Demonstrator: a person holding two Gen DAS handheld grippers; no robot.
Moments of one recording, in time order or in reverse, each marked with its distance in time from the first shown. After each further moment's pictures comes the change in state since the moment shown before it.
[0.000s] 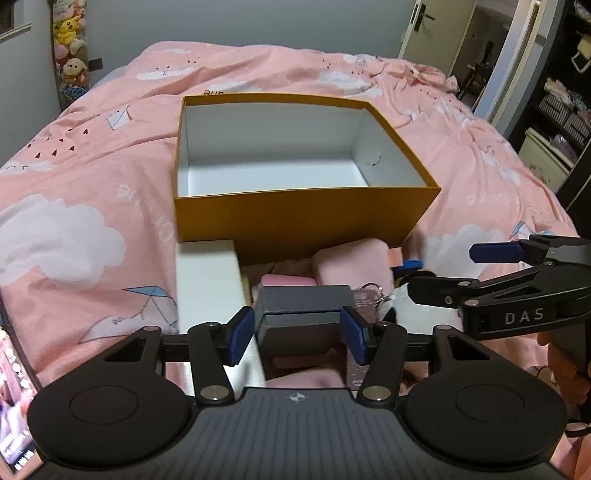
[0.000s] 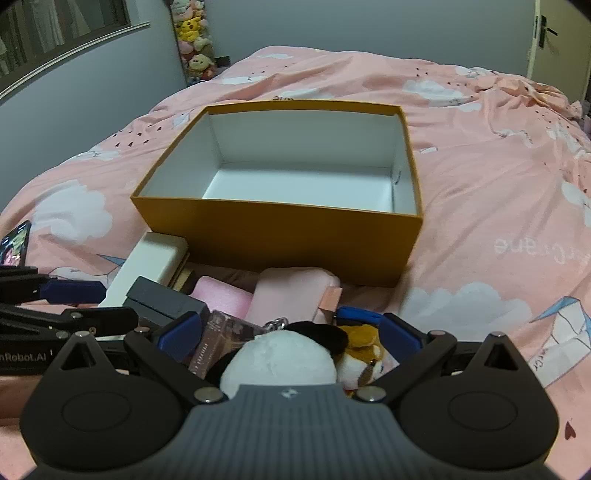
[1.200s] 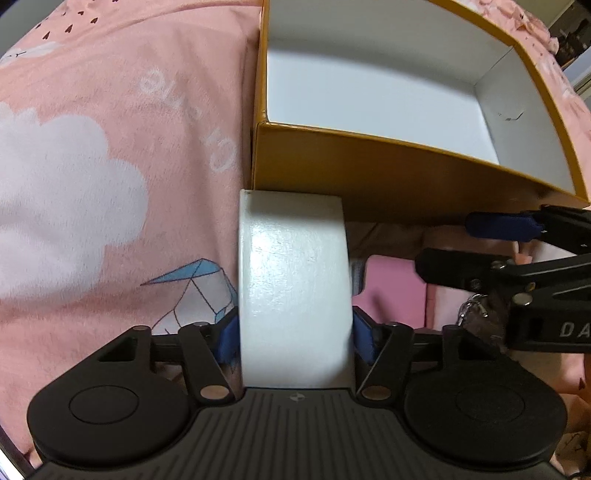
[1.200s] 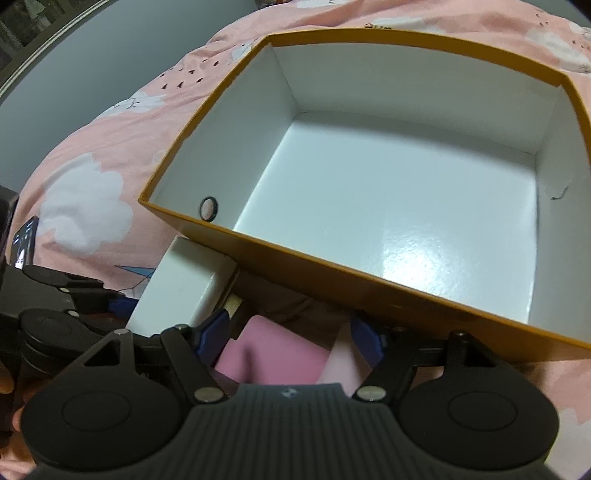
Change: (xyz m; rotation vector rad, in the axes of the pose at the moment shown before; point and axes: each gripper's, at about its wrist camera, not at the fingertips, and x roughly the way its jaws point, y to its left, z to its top) left arm 0.102 0.071 0.034 -0.217 0.394 0.082; right arm 0.130 0.024 0.074 -0.084 0.274 0.290
